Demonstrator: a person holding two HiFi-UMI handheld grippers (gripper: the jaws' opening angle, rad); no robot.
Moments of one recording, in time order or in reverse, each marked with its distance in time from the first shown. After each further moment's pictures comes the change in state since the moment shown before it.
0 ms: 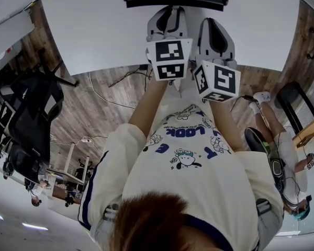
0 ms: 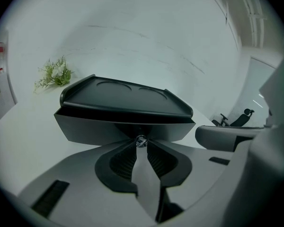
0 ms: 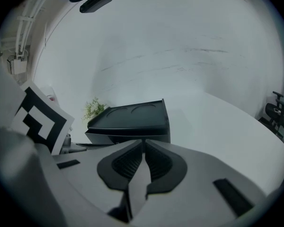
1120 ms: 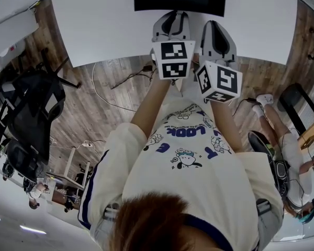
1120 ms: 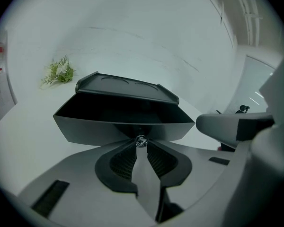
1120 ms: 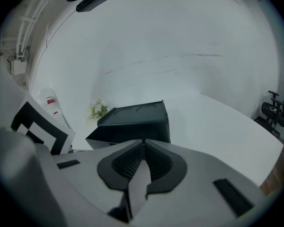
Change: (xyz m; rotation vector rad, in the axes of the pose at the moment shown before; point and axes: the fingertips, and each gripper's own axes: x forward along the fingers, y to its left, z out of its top) left arm -0.031 -0.004 -0.035 0.023 0.020 -0.026; right arm -0.036 0.014 -0.016 0.013 -0.030 -0.019
